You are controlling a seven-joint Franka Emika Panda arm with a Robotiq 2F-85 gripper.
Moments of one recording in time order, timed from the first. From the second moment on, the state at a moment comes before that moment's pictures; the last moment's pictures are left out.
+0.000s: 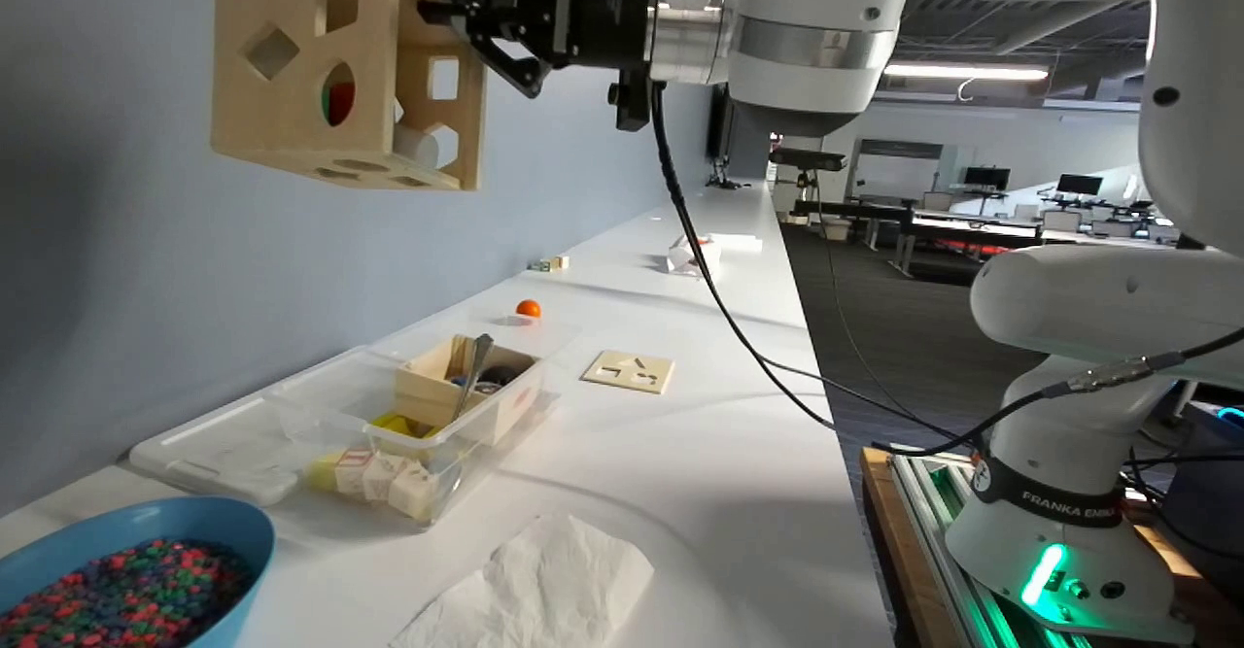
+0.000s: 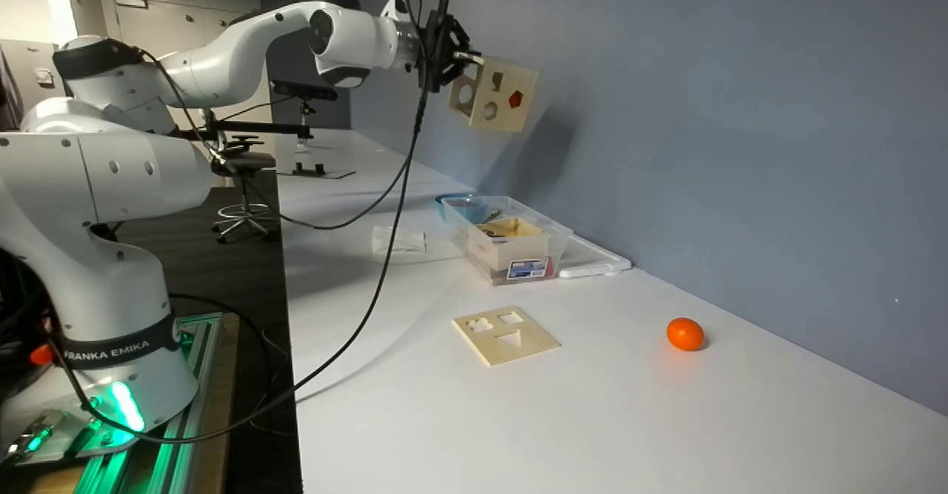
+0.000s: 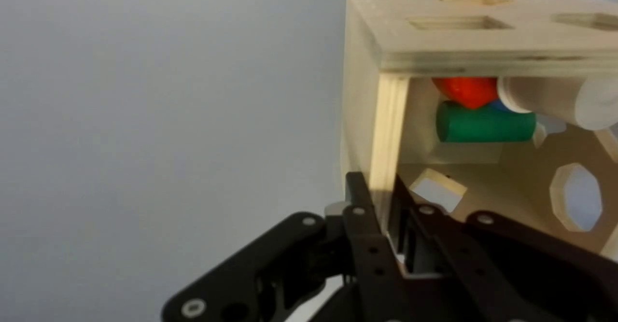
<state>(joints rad) -1.24 -1.43 1.15 -2.26 2.51 2.43 -2.56</state>
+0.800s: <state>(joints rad) -1.23 -1.44 1.17 -2.27 2.51 2.42 -2.62</state>
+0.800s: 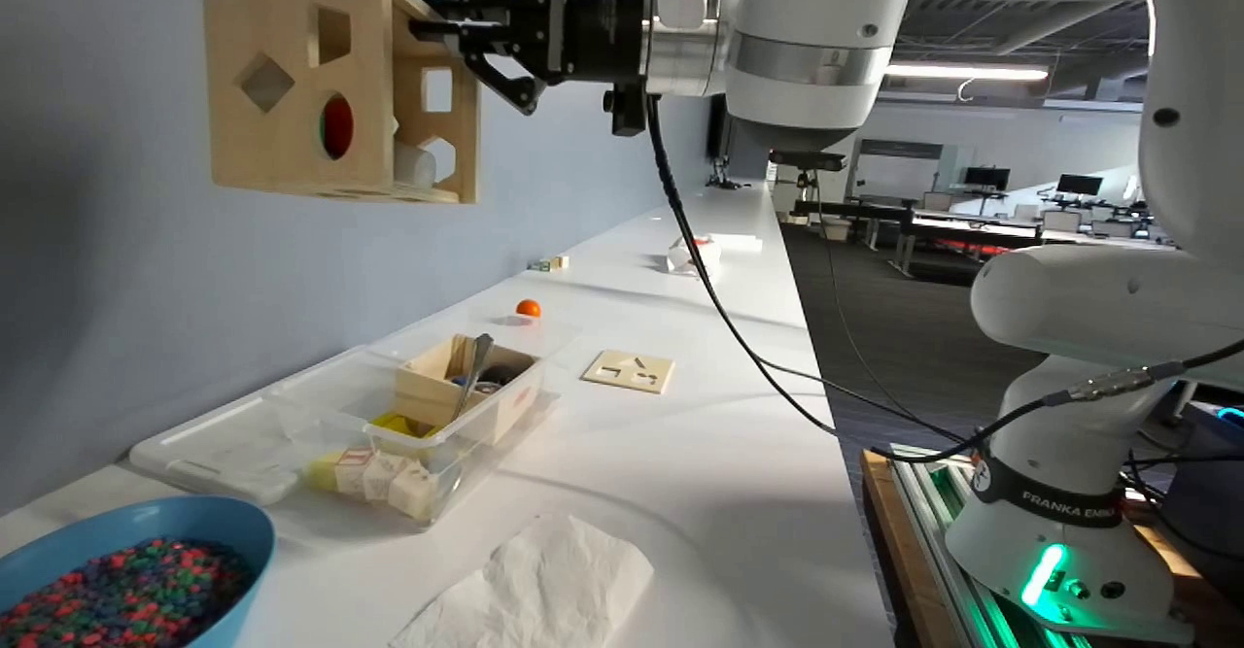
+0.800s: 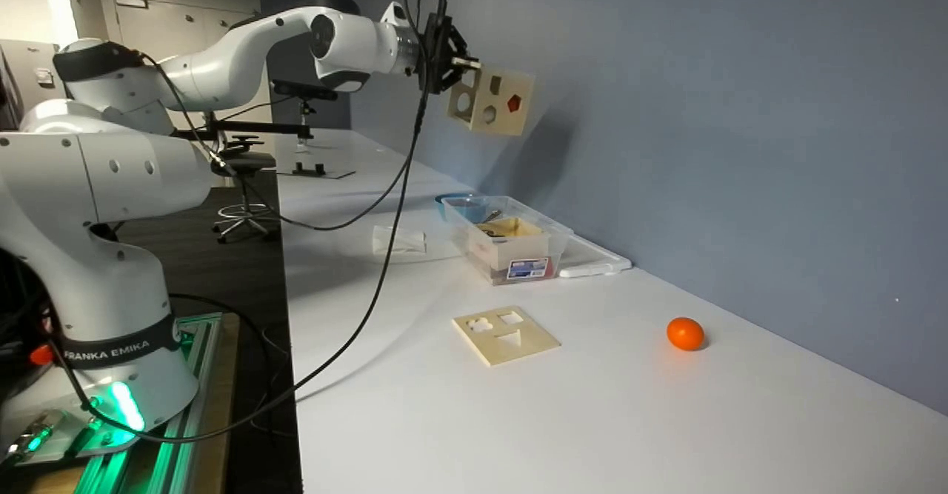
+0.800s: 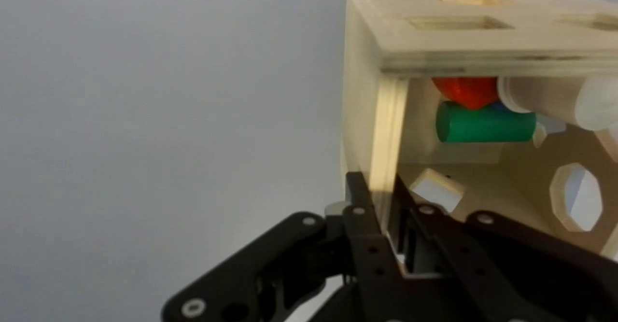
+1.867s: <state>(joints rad) -1.38 -1.49 1.45 -2.12 2.49 2.80 -2.60</state>
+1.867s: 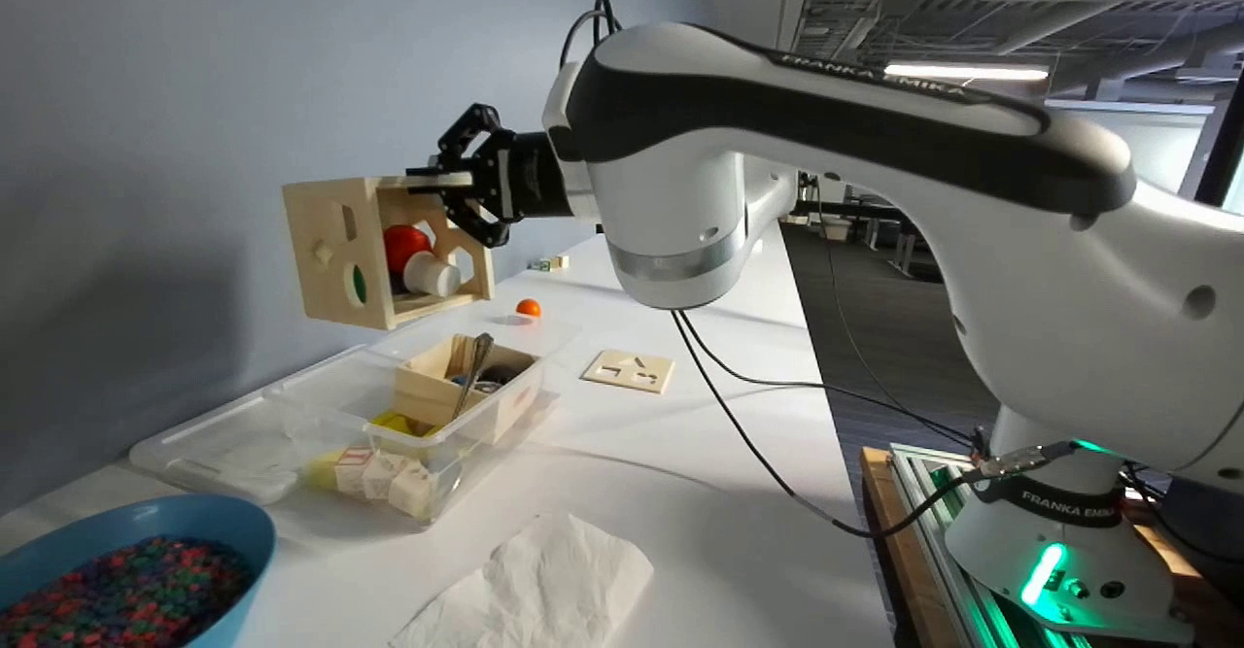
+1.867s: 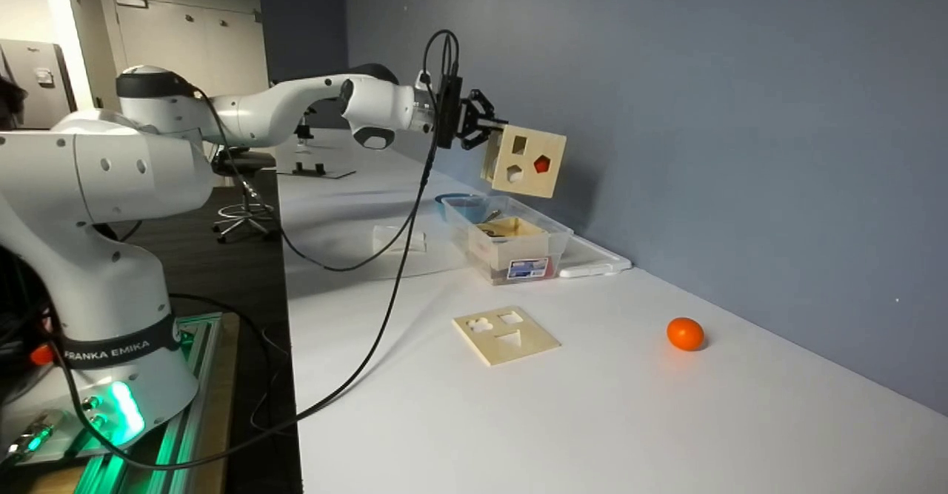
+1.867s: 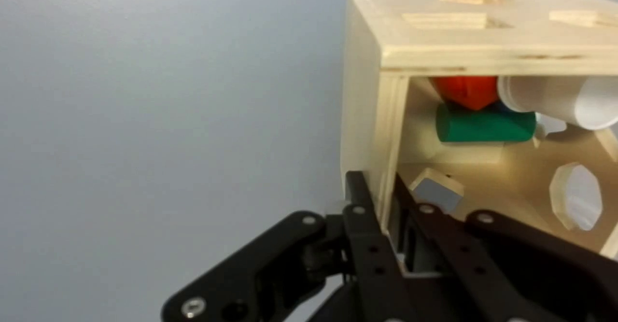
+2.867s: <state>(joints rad) -1.33 -1.49 1.53 -1.92 2.51 3.28 -2.55</state>
